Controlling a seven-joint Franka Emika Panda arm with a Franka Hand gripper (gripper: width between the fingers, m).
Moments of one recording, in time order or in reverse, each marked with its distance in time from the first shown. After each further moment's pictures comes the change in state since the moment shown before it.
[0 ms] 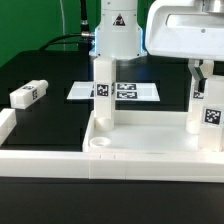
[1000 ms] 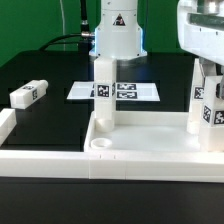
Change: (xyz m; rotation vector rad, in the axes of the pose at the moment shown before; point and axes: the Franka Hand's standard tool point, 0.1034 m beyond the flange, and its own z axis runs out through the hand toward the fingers) arm -0.002 0.001 0.001 0.039 -0.057 0.874
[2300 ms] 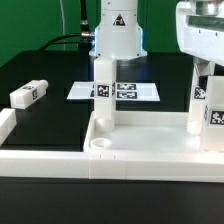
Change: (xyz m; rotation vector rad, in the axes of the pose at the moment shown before) arm 0.001 -0.002 0.000 0.002 0.026 -0.328
